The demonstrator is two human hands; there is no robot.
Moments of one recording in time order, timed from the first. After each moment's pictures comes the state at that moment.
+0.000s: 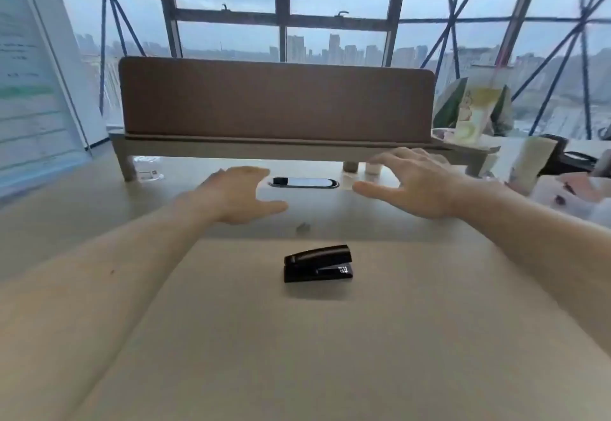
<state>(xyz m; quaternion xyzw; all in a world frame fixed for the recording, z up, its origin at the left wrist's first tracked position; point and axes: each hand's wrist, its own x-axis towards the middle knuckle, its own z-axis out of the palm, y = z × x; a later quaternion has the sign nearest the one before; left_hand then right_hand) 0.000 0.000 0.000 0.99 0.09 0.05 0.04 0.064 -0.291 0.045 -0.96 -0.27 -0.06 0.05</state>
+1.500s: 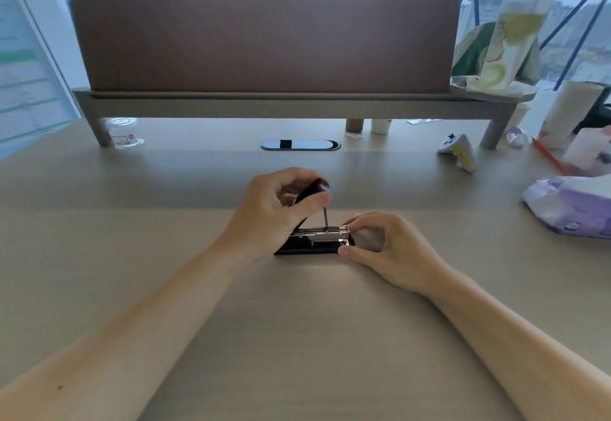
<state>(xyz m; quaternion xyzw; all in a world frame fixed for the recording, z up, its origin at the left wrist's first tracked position) 0.005 -0.077 -0.088 0.81 -0.04 0.22 0.55 0.088 -0.289 -0.148 -0.86 -0.33 -0.02 0.40</state>
